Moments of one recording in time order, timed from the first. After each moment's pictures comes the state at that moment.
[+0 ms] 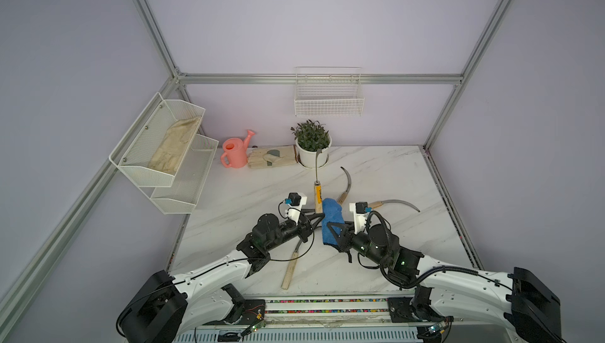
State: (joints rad) left arm -0.72 1.10 0.43 0.60 0.29 -0.34; right arm 0.94 1.01 0.42 0.42 0.17 0.68
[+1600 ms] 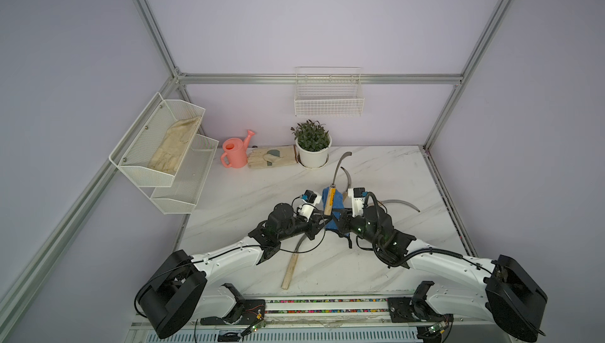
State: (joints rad) left arm -0.72 1.28 0.57 0.46 0.35 -0.25; right arm 0.77 1.18 0.59 0.34 0.01 0.66
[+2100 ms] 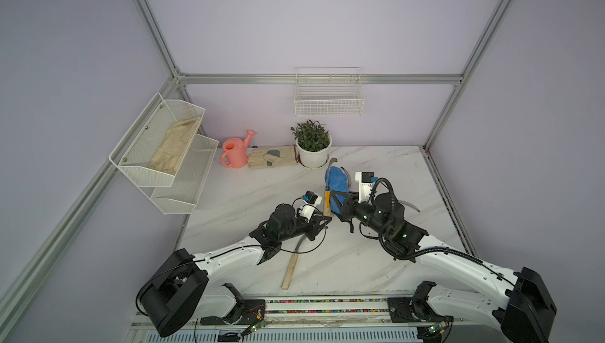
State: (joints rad) left arm -0.73 1.30 0.57 0.43 0.33 -0.25; right arm 0.75 1.12 0.70 0.28 0.01 0.61
